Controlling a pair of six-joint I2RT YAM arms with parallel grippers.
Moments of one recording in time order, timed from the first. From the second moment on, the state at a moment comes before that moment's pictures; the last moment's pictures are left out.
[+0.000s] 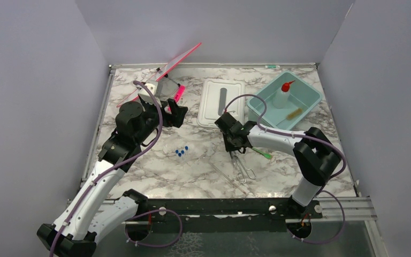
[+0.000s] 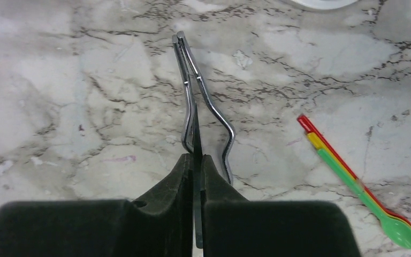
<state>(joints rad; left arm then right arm) -0.47 0.84 0.95 -0.24 0.06 -0.24 0.82 1.72 1.05 -0.48 0.28 0.53</state>
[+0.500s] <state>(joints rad) -0.47 0.84 0.95 -0.26 0.06 -0.24 0.75 1.65 1.10 -0.43 0.04 0.53</state>
